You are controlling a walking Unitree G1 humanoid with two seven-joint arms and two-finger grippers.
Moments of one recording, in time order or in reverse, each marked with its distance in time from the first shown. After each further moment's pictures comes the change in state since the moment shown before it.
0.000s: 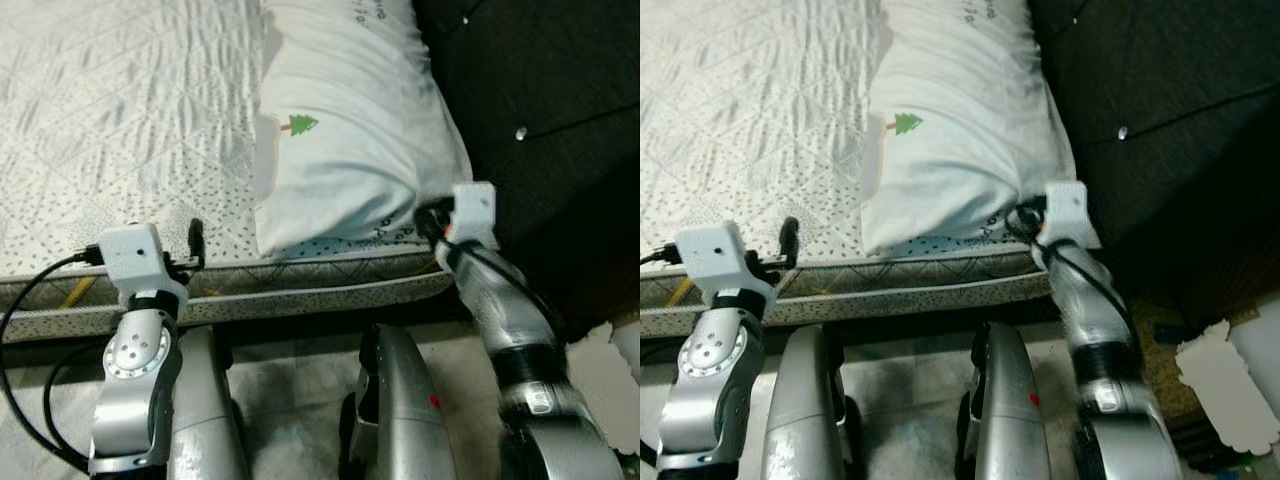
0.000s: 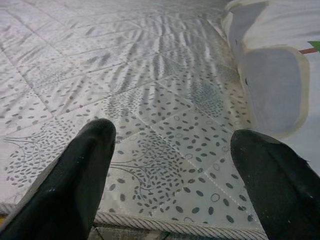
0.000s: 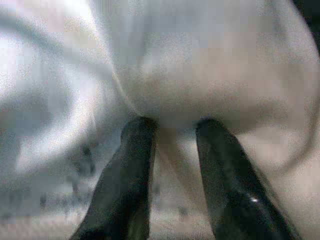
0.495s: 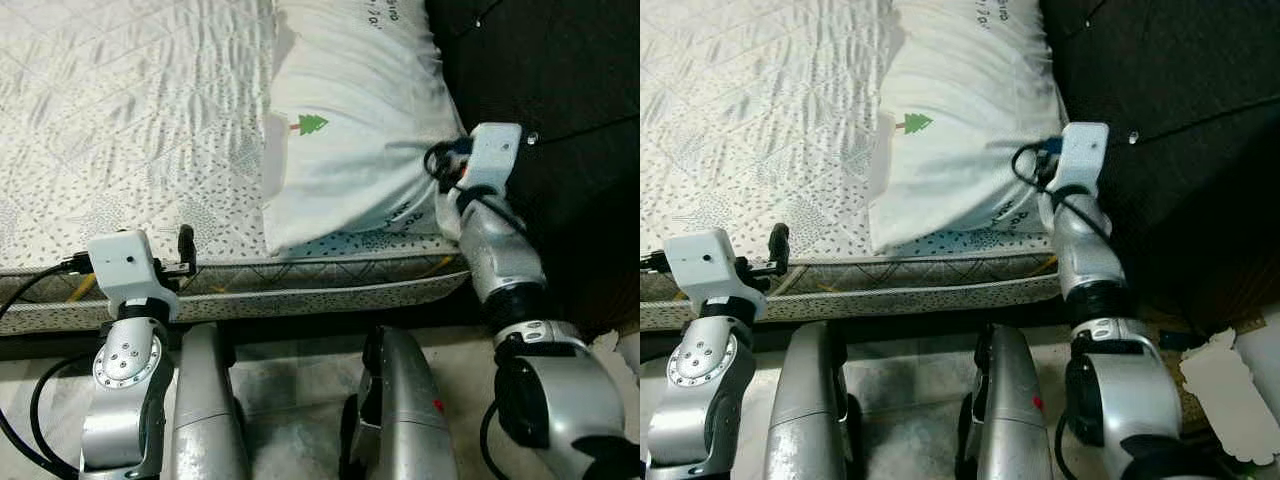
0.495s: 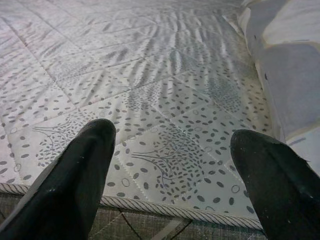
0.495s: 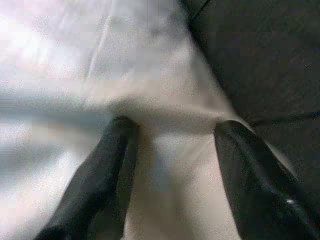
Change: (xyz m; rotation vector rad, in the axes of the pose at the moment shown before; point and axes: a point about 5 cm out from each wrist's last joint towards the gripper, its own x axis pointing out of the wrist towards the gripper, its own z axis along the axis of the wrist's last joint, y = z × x) left arm -0.007 0.006 0.000 0.012 0.013 0.018; right arm 0.023 -0.009 0.040 -0.035 -0.152 -0.124
